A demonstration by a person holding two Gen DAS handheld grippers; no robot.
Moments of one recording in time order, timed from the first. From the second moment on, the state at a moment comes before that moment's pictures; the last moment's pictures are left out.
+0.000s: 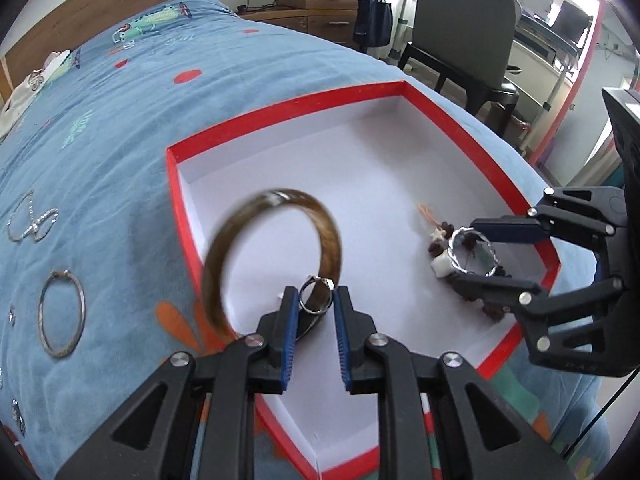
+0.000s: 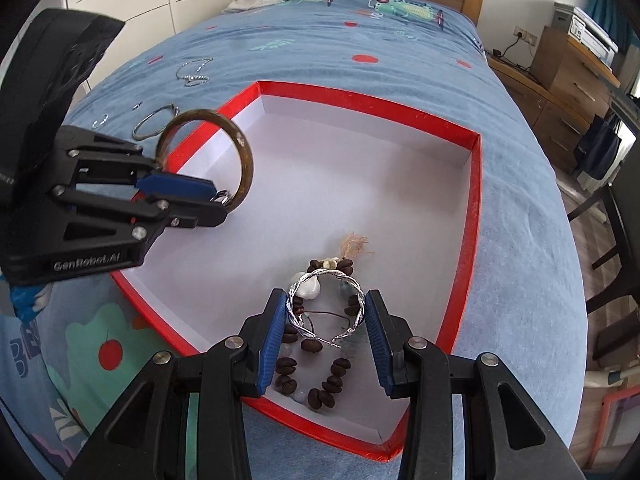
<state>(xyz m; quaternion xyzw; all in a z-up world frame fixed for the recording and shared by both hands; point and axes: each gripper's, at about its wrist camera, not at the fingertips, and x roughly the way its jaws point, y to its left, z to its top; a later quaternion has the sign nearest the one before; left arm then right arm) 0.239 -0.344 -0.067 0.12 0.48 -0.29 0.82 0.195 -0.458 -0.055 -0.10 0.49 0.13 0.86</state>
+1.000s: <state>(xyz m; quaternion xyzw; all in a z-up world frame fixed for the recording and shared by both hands) 0.231 -0.337 -0.061 0.10 0.49 -0.32 0.80 0.197 -0.457 -0.051 -0.13 0.51 0.13 0.84</state>
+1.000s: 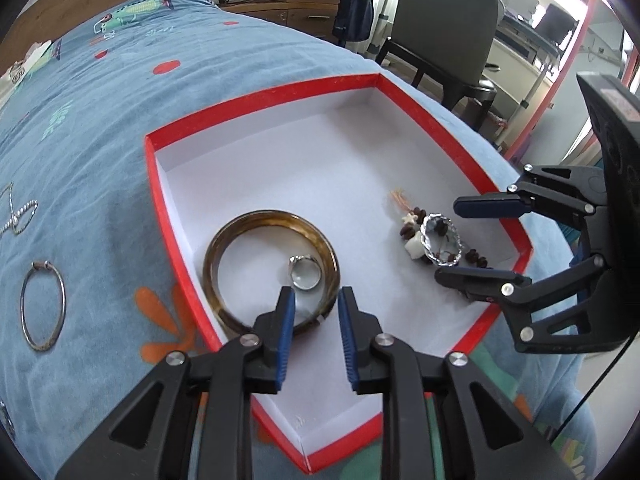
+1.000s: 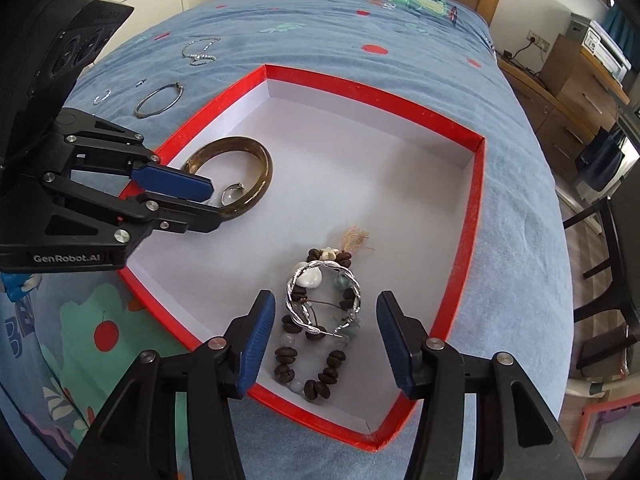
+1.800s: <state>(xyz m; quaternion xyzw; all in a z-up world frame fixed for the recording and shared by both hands) 0.132 -0.170 0.020 0.06 0.45 -0.25 0.86 0.120 -0.401 0.042 -0.10 0.45 0.11 0.88</state>
